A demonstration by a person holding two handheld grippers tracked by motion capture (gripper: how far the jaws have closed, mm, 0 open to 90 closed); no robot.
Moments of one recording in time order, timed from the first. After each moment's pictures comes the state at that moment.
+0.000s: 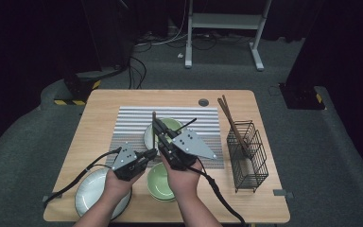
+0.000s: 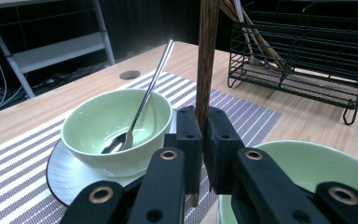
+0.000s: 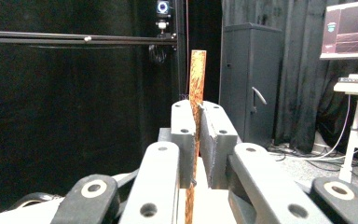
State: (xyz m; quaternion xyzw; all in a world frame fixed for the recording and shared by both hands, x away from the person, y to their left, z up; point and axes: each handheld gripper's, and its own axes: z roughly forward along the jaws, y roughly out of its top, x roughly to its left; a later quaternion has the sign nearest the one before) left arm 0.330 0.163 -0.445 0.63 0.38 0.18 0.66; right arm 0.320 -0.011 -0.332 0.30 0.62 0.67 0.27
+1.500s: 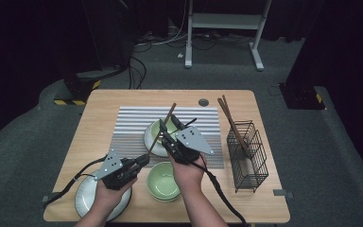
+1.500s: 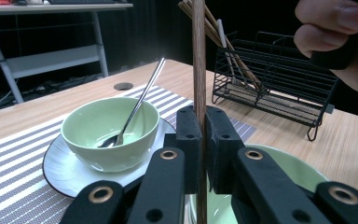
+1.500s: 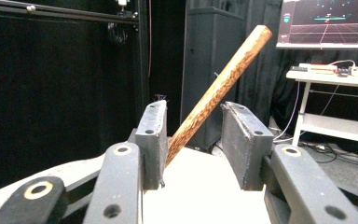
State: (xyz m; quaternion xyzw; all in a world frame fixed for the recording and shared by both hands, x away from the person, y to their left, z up) left arm 0.297 0.184 -0.434 0.59 0.38 0.16 0.69; right arm 0.343 -0.017 -0.354 0.35 0.63 0.61 0.33
